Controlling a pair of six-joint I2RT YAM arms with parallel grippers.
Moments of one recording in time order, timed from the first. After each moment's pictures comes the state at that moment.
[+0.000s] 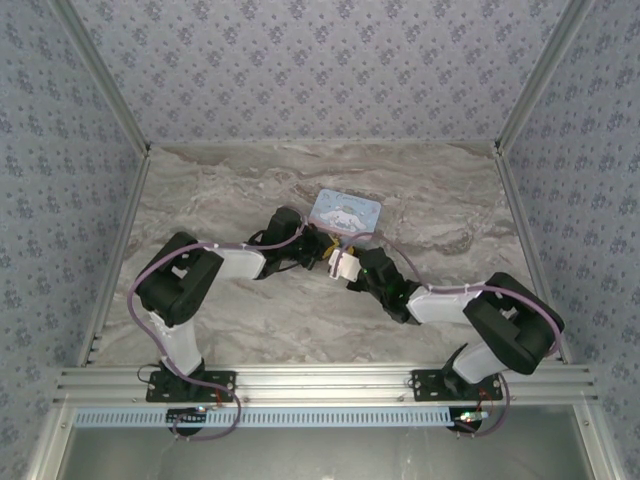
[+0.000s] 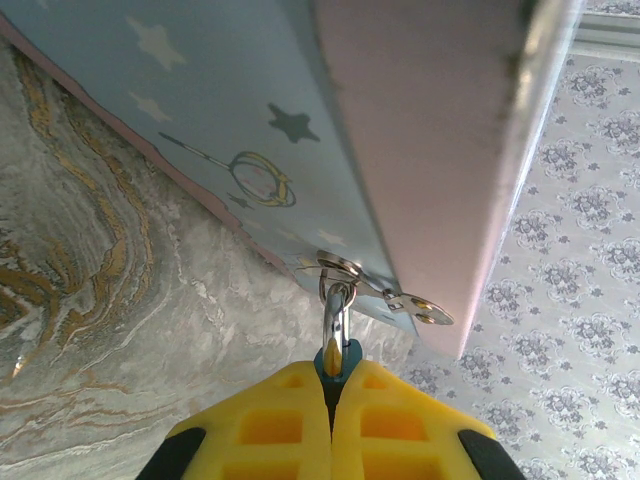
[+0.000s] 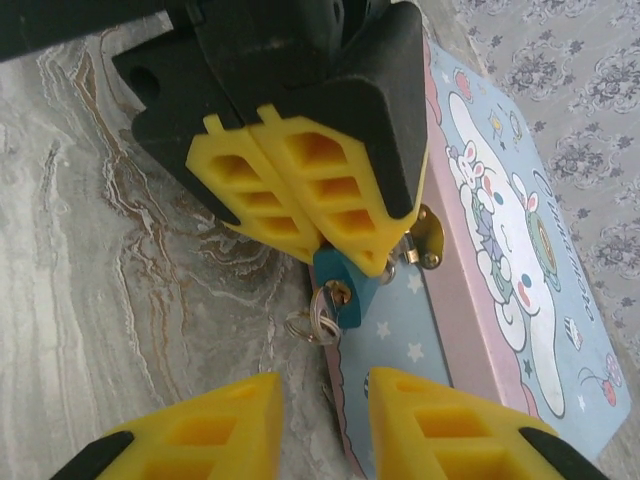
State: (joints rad) left arm -0.66 1.84 0.87 0.42 0.43 -1.47; right arm 0.78 1.49 0.48 0.51 0.24 -0.69
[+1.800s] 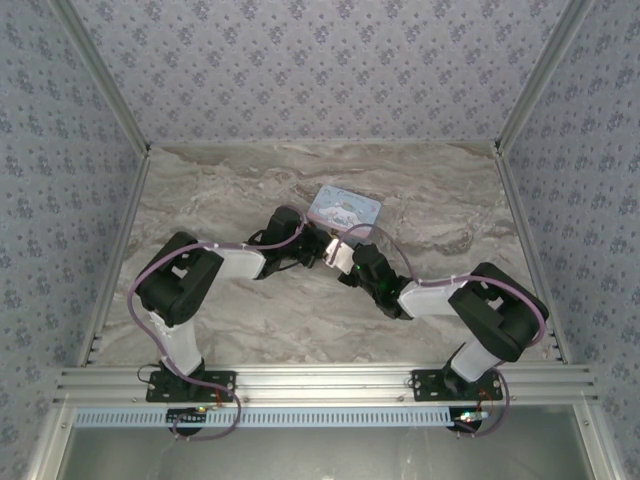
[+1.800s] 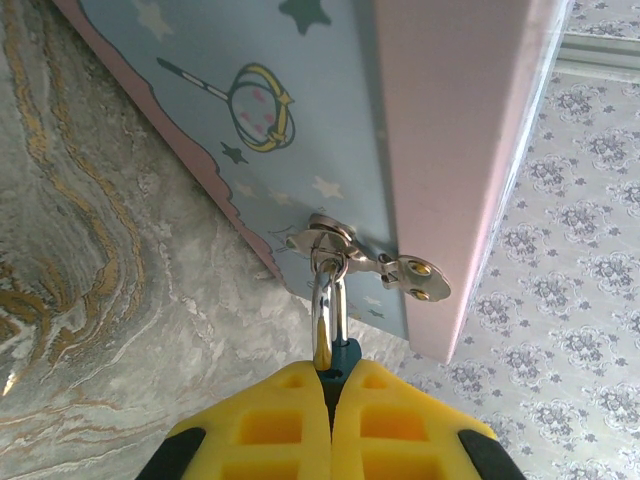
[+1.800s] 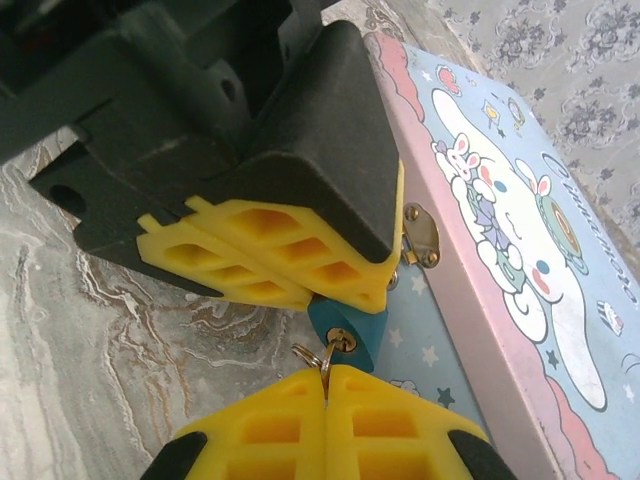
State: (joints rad) left arm -0.65 1.84 0.87 0.43 0.40 -1.49; right arm 0.79 1.57 0.52 0.57 0.25 -0.45
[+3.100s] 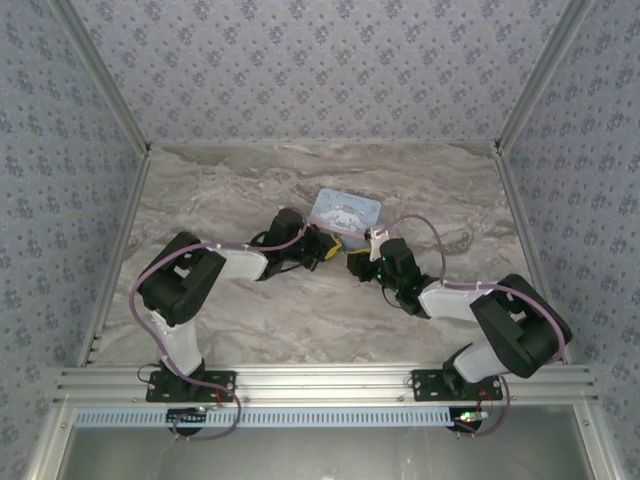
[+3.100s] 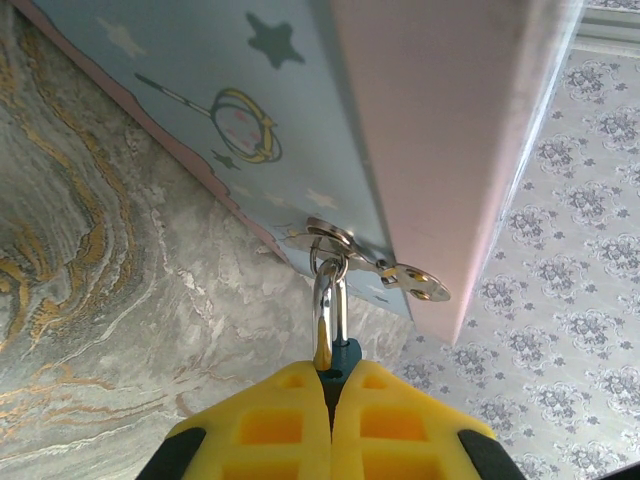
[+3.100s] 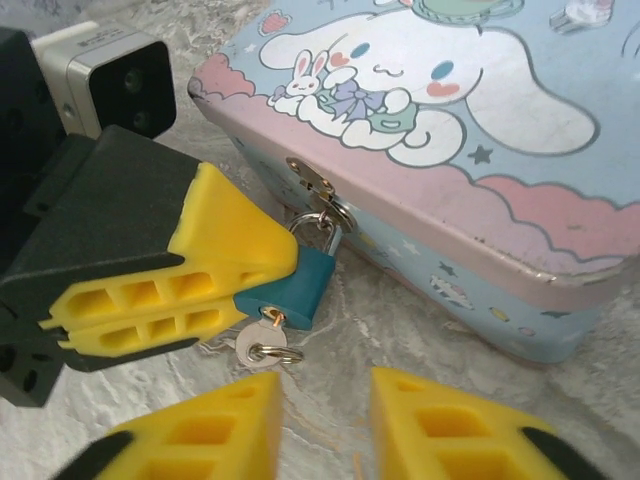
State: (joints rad) left arm -0.67 1.85 0.87 0.44 0.43 -1.49; right arm 0.61 1.44 0.43 0.52 -0.06 0.37
